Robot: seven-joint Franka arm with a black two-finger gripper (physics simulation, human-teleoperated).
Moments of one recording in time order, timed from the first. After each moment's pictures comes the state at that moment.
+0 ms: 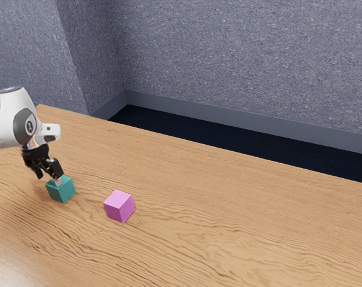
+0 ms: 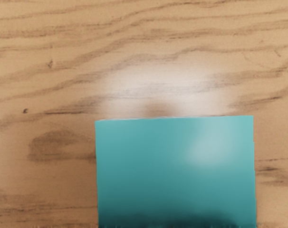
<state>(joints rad) 0.16 0.25 0.34 -2.11 -0.15 2.32 0.63</state>
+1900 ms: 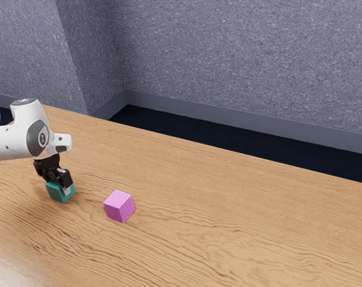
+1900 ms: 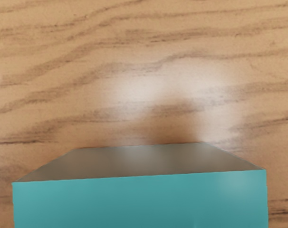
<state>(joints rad) 0.16 0.34 0.30 -2.11 -0.16 2.41 0.61</state>
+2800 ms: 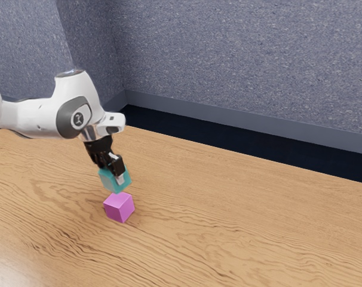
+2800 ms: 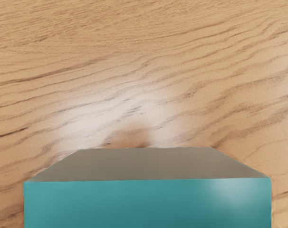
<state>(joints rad) 0.10 0.06 -0.02 -2.17 -0.14 2.25 0.38</state>
